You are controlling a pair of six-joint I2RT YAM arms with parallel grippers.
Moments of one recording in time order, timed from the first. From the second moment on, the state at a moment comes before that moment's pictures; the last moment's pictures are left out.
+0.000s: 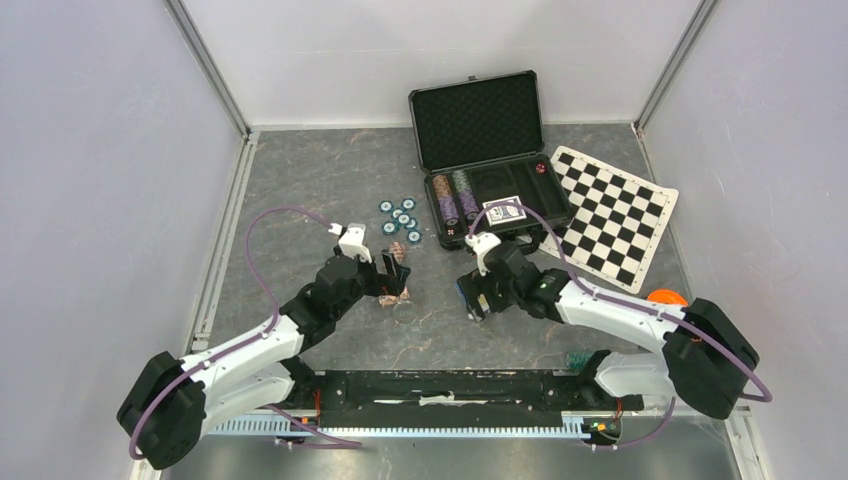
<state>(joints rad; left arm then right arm) -0.69 0.94 0.33 0.22 -0.18 -0.47 0.80 1.25 0.62 -0.27 0.07 0.21</state>
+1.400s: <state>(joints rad) -0.69 0.92 0.32 0.22 -0.17 -0.47 0.44 0.95 0.57 -0.41 0.29 0.27</state>
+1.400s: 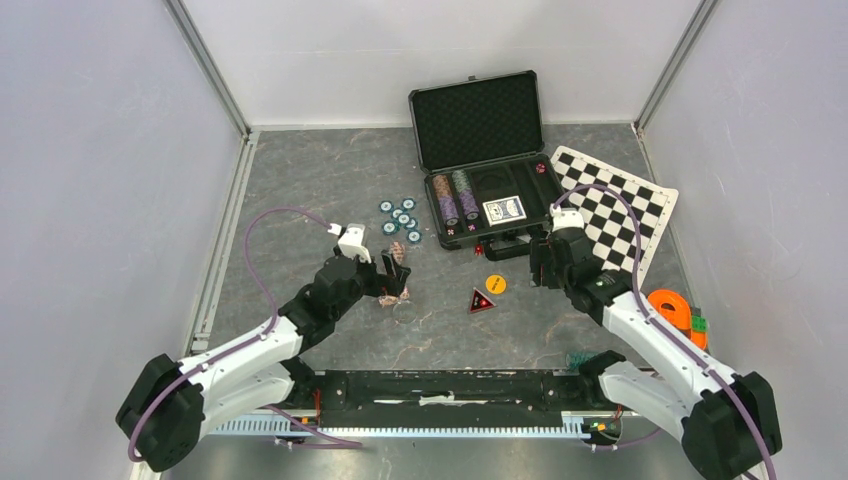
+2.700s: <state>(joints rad) -0.35 1.16 0.80 -0.44 0.03 -0.84 0.23 1.30 0.64 -0.58 0.15 0.40</state>
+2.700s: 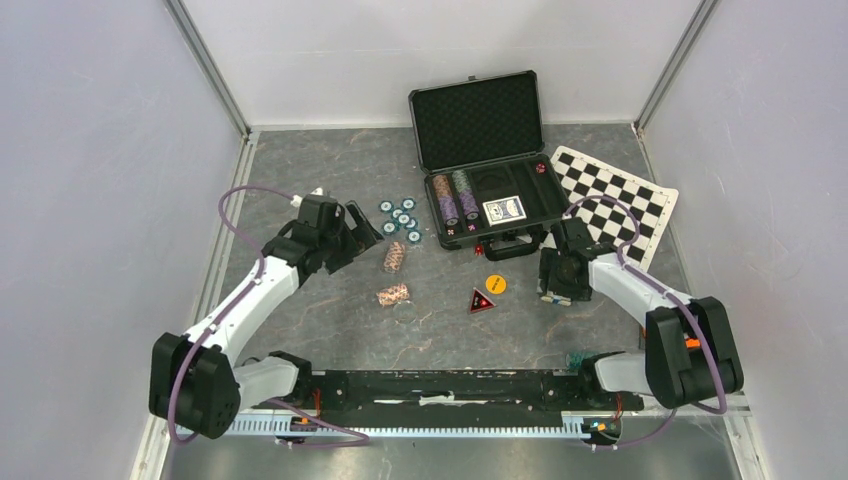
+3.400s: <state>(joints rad) -0.27 1.41 1.02 -0.48 0.07 -0.69 0.05 1.48 1.24 -0.61 0.10 0.37</state>
